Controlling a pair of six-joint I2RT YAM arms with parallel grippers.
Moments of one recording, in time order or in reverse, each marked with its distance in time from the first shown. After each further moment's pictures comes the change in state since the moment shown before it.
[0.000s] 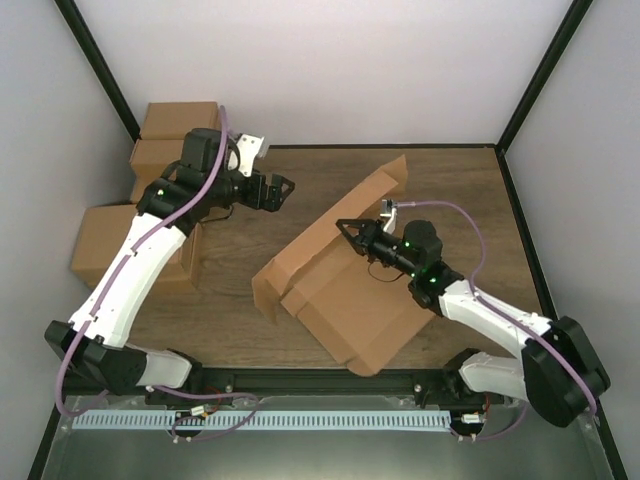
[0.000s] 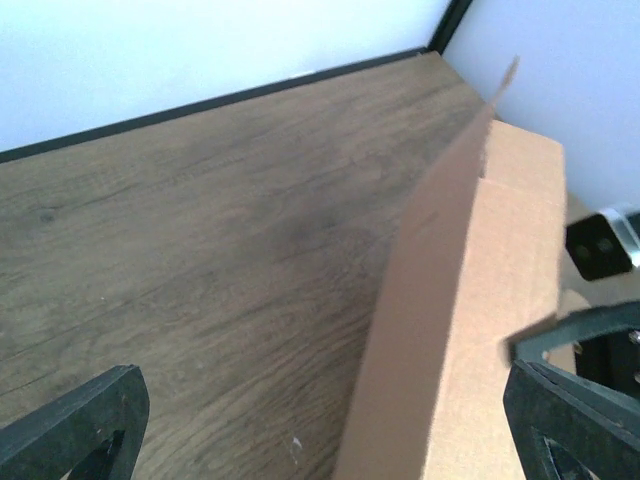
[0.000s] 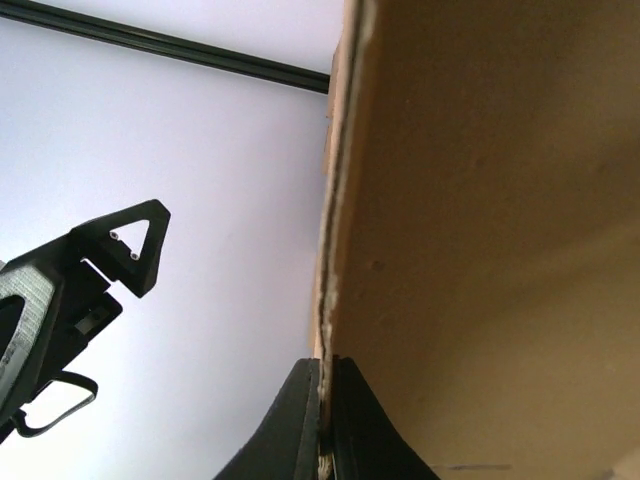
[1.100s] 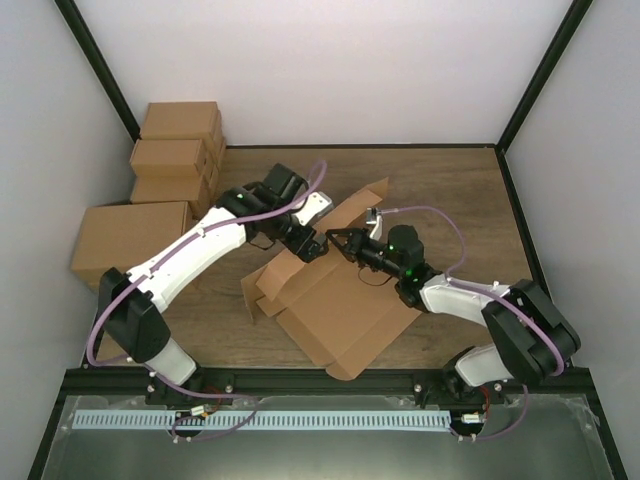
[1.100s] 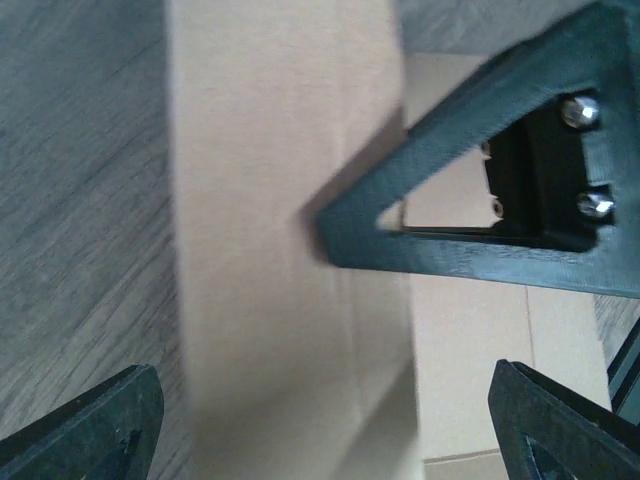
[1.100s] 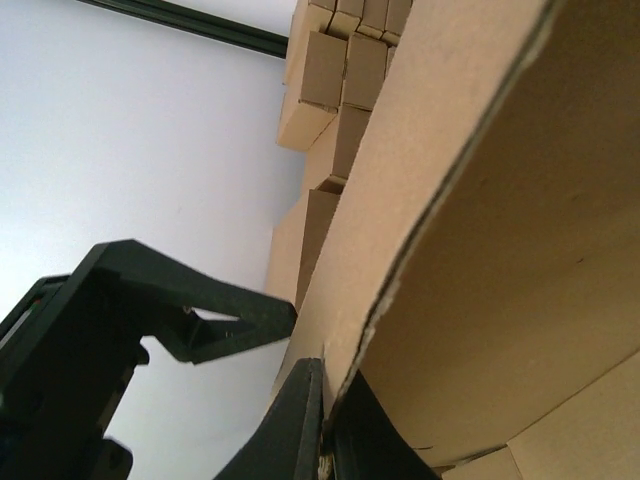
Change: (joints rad) left arm -0.230 0.219 -0.088 -0.127 -0.001 0.224; right arm 0.019 0.253 -0.051 0.270 -0.040 -0.042
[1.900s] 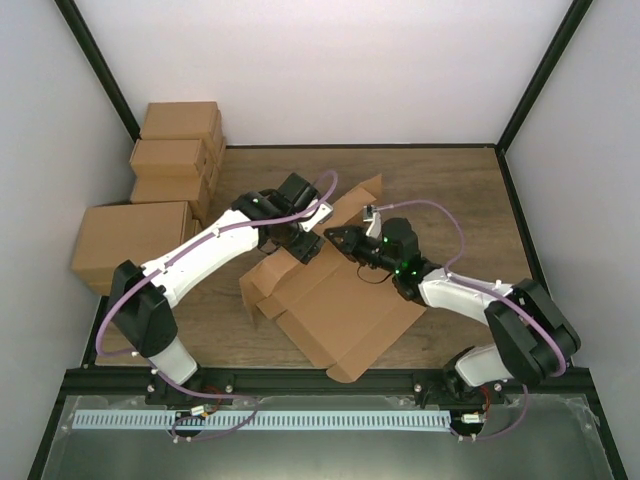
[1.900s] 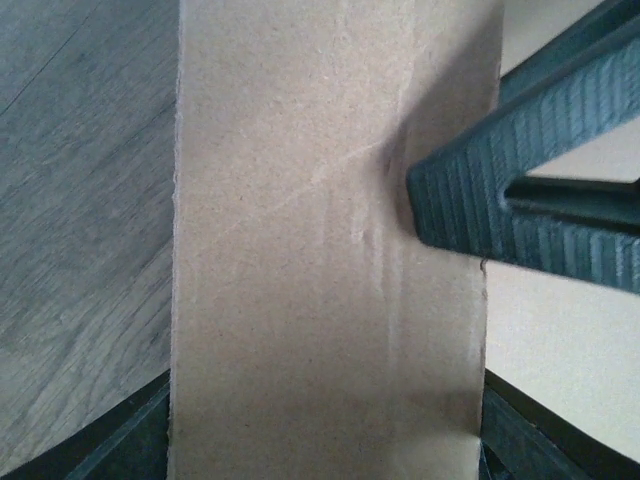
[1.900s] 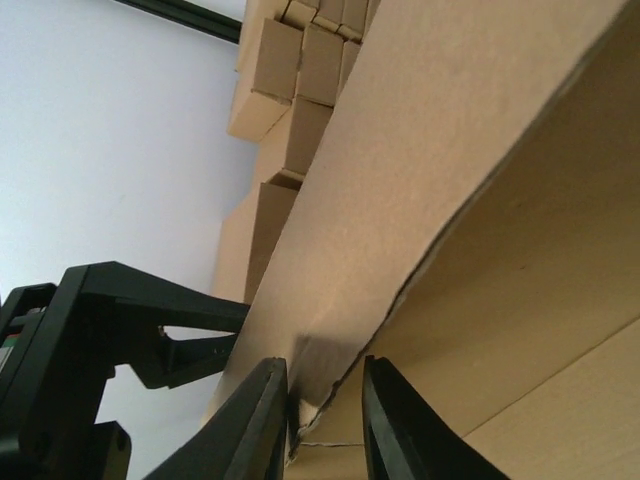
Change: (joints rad) left arm -0.075 0.057 -0.010 -0.027 -0.242 -0.067; right arm 0.001 0.011 0.051 -0.135 0.008 -0.089
